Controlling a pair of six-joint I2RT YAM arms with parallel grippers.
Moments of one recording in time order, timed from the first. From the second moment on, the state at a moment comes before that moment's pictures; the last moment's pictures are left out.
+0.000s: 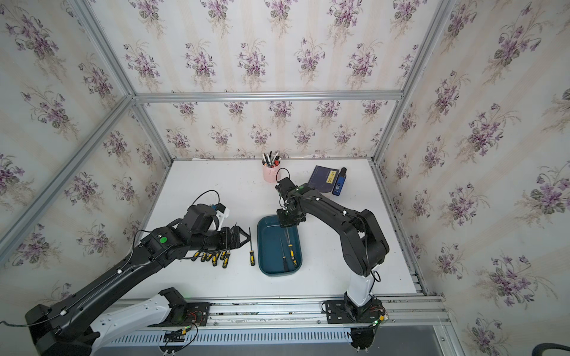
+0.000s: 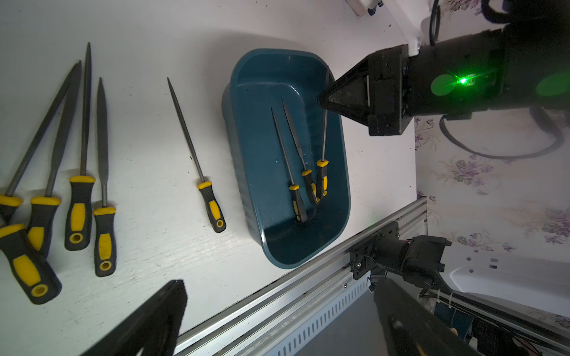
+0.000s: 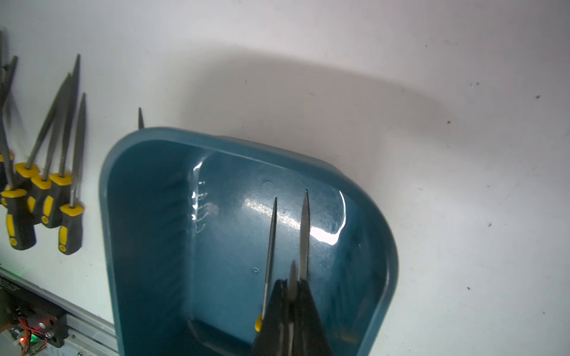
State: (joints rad) left arm -0.67 0.99 0.92 -0.79 0.25 -0.80; right arm 0.64 1.81 1.38 -0.93 -0.15 0.33
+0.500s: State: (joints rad) left arm -0.67 0.99 0.88 -0.78 0.24 -0.80; right arm 0.66 1.85 1.31 -0.87 -0.20 0.36
